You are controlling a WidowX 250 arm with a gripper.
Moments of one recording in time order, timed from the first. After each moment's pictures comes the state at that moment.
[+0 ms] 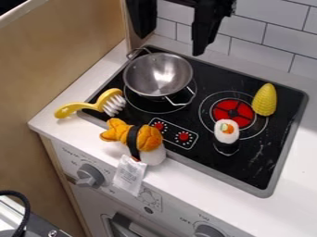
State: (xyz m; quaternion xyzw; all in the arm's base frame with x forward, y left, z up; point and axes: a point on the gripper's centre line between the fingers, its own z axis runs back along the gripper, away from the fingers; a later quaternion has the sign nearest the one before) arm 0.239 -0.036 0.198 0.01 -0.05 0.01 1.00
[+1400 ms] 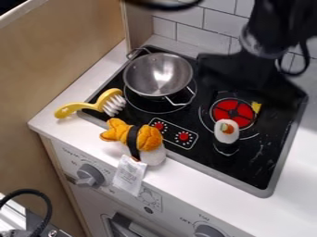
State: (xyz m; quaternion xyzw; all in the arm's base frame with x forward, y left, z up) arm 0.260 -0.106 0.098 0.07 -0.12 0.03 0.99
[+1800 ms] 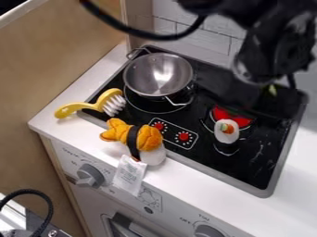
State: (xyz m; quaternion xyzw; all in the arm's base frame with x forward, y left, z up) arm 0.261 -0.102 0.078 0.08 -0.14 0.03 0.99
